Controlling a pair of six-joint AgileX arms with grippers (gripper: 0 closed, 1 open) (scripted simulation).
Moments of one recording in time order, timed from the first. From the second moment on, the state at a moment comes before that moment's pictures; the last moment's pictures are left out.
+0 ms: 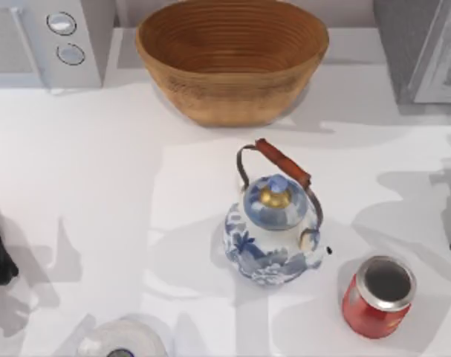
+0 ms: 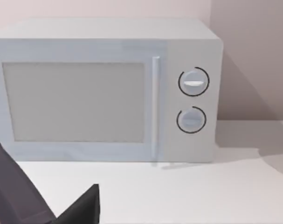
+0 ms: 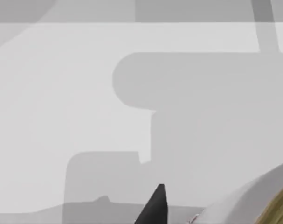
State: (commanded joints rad) left arm 0.00 0.00 0.00 0.00 0.00 0.00; right arm -0.14 1.84 0.77 0.27 -0.08 -0.08
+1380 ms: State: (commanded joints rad) left arm 0.00 0.00 0.00 0.00 0.00 0.00; right arm -0.15 1.54 1.12 -0.38 -0.09 -0.08
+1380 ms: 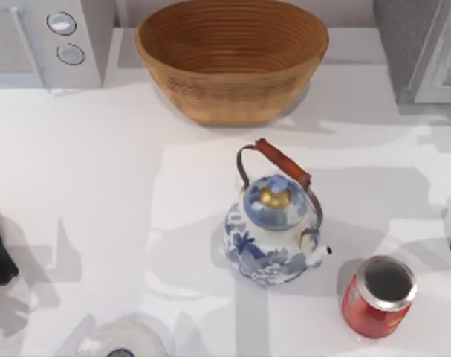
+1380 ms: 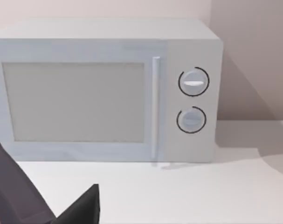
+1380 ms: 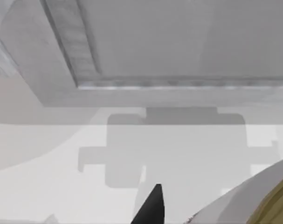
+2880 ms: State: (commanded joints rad) left arm 0.00 0.00 0.00 0.00 0.00 0.00; right arm -0.01 0.06 0.06 -0.03 0.00 -0.01
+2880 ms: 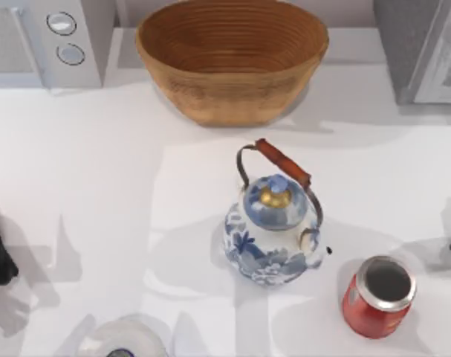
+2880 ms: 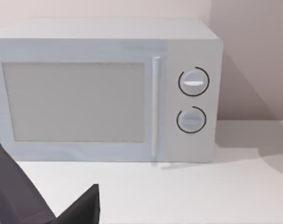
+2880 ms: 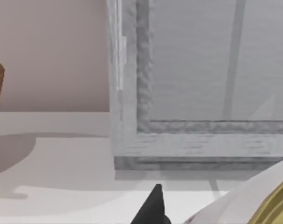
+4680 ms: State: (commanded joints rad) left arm 0.00 0.00 0.00 0.00 0.00 0.00; right arm 0.18 1.28 1.68 -0.41 0.19 0.01
